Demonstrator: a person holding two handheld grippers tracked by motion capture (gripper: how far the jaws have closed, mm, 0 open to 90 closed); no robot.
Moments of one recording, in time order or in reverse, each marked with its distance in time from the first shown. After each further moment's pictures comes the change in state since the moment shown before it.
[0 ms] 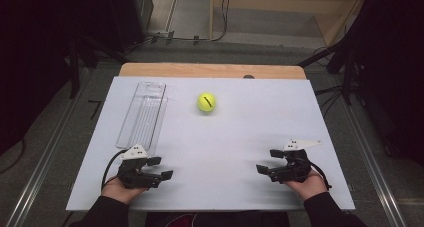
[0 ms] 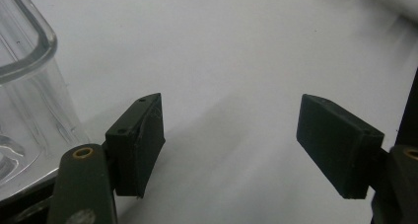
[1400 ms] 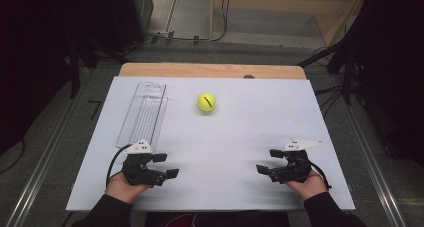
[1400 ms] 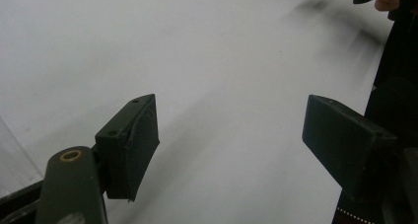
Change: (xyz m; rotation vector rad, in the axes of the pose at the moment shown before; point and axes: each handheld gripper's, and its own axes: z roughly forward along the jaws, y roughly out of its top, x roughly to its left) left arm -0.011 0.023 0.000 -0.002 -0.080 0.016; right arm 0.001 0.000 -0.001 -0.015 0.012 0.003
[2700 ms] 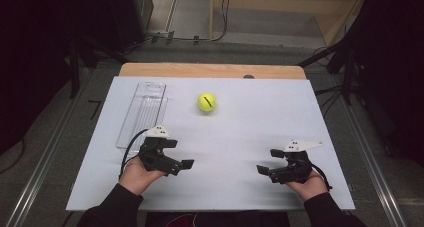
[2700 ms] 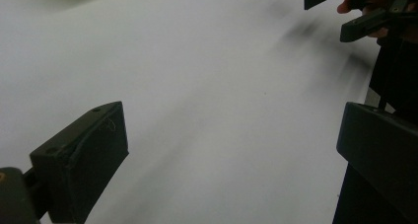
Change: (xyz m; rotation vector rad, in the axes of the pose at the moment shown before) left arm -0.012 0.053 0.023 0.033 -0.024 0.013; right arm 0.002 0.000 -0.002 -0.006 -0.017 -0.023
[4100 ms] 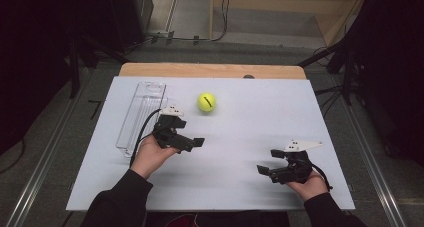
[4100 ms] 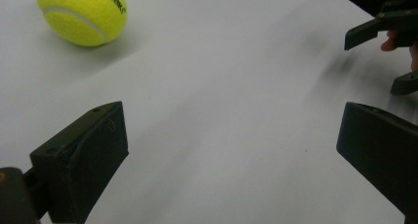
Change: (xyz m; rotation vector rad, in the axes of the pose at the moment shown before) left arm 0.023 0.049 0.031 -0.012 0.049 0.019; right arm 0.000 0.000 0.000 0.007 -0.005 0.008
